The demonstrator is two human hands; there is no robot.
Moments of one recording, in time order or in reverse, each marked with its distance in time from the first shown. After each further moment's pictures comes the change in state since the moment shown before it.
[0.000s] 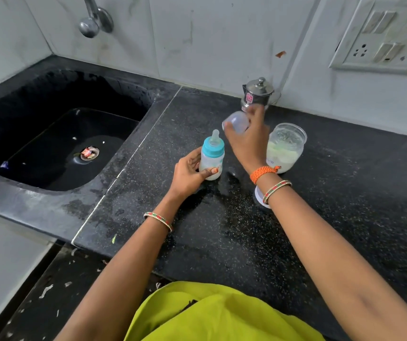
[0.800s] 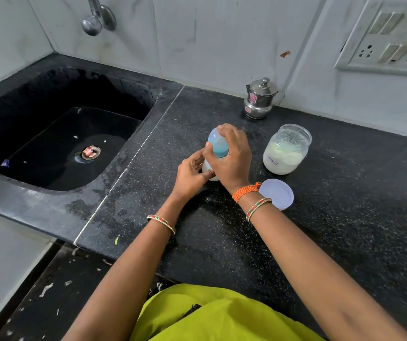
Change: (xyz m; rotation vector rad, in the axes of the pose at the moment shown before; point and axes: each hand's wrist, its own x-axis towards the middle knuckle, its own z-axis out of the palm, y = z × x) left_hand 0.001 -0.005 -0.001 -0.004 0.008 0.064; right_hand -0.049 -0.006 0.029 -0.043 -0.005 -0.353
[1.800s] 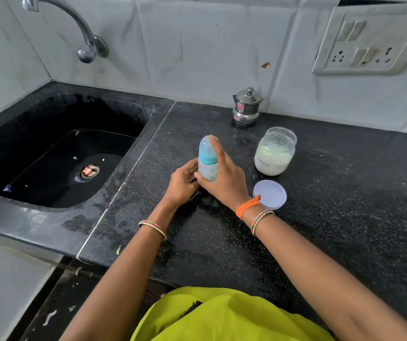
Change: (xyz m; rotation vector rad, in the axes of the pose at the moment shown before) left_hand -0.001 0.002 -0.015 0.176 -0.136 0.053; right_hand -0.028 0.000 -0.024 -0.121 -0.346 0.126
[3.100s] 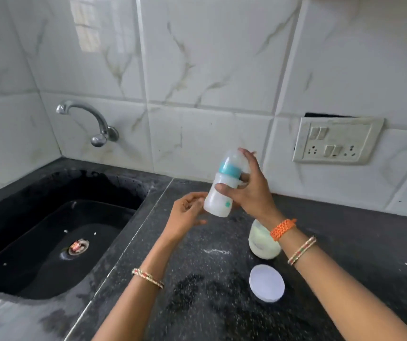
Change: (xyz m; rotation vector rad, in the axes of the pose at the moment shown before) left_hand 0.057 0.103 -0.016 -0.283 0.061 -0.025; right_hand 0.119 -0.007 -0.113 0.649 0.201 0.046
